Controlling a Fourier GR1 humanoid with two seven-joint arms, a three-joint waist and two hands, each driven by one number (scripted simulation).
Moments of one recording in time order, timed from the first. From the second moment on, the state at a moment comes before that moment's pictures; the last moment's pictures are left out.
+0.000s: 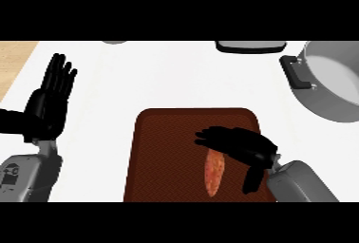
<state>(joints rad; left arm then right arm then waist) -0.27 0.27 0.04 -1.50 0.21 0.15 0.01 -0.30 -0.31 0.45 -1.43 0.81 0.45 -0.39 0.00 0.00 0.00</state>
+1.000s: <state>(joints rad) -0.26 0.22 0.08 -1.54 0.16 0.12 0.03 -0.36 -0.13 0.48 -1.15 1.03 0.28 -0.59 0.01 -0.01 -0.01</state>
